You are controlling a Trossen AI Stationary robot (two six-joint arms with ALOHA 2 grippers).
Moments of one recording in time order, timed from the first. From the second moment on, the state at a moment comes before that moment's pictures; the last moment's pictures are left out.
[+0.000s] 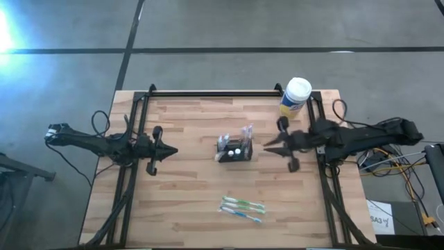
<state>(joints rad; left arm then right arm) -0.22 0.39 0.13 0.35 -0.20 -0.11 0.06 0.82 0.54 0.32 -0.11 -0.07</state>
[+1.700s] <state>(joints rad) -0.47 1.89 1.57 -0.38 -0.20 -0.23 0.09 0.62 0.01 0.82 -0.10 0.07</state>
